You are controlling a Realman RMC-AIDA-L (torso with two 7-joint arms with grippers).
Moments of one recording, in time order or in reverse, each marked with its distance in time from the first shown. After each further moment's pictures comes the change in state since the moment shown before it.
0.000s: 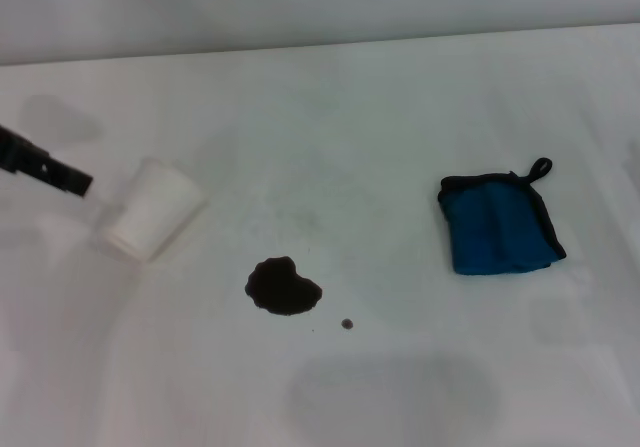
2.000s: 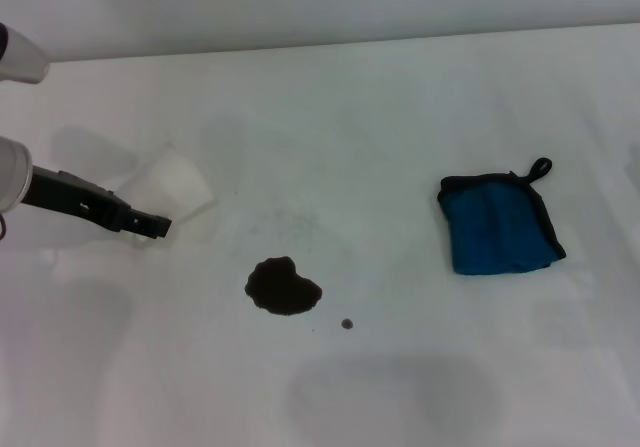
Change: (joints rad) left arm 0.156 -0.125 -0.004 0.277 -0.135 -0.500 0.039; right arm -0.007 -0.002 -0.002 0.002 -0.006 0.000 0.002
